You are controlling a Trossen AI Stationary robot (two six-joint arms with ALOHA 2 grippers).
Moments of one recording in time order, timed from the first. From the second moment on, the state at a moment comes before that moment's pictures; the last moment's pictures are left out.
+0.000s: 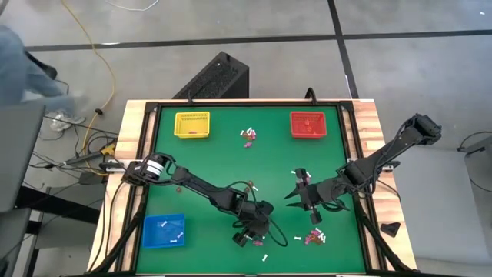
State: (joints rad) left arm -0.30 2.21 1.47 -0.12 0.25 0.33; right arm 0.54 1.08 0.69 -0.13 0.29 0.05
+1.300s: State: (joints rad) left arm -0.32 1.93 1.47 -0.58 0.11 0.19; right arm 0.54 1.08 0.69 -0.13 0.29 0.08
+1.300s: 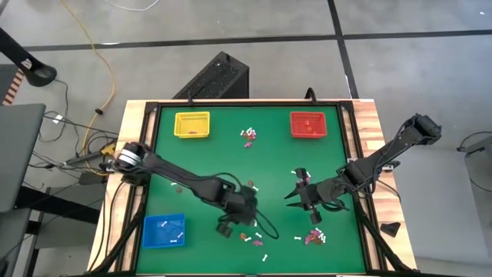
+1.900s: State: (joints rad) left arm -0.79 1.27 0.94 -0.81 -0.18 -1.02; right arm 0.53 1.13 0.68 -0.15 0.29 0.08
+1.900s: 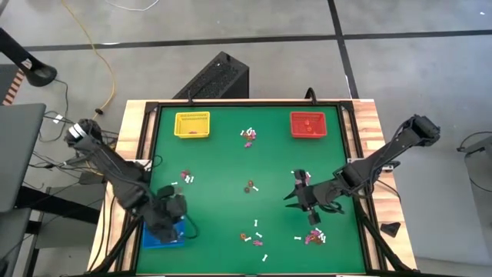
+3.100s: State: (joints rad) left arm -0.46 1.29 0.84 -0.91 -0.21 -0.91; right arm 0.48 1.13 0.68 -0.12 0.29 0.08
